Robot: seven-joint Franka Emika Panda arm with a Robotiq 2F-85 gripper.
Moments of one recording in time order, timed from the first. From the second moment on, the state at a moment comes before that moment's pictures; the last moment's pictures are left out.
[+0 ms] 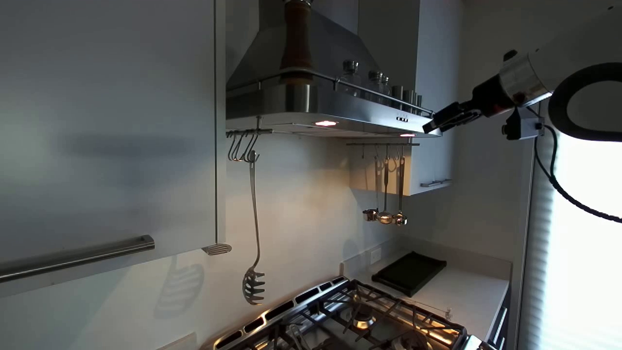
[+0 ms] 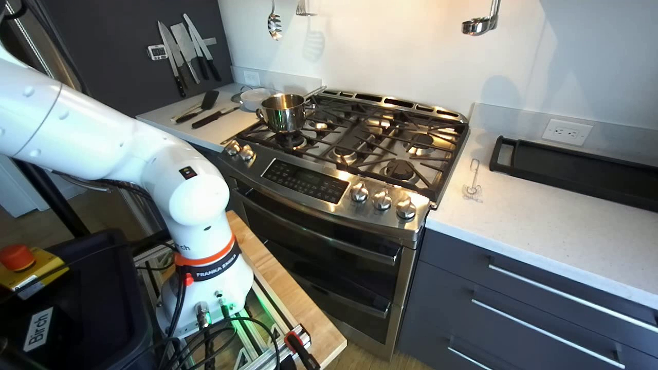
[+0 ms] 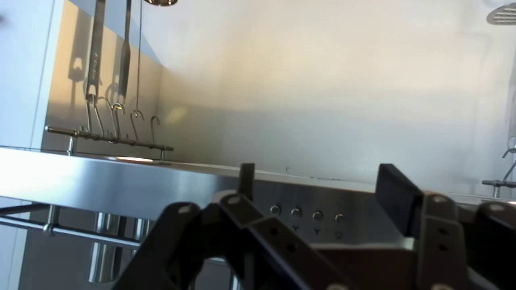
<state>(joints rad) 0.06 -0.71 0.17 -1.74 -0.09 2.21 0.07</state>
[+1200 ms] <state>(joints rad) 0.09 -0.73 0.11 -1.81 0.07 1.89 0.07</state>
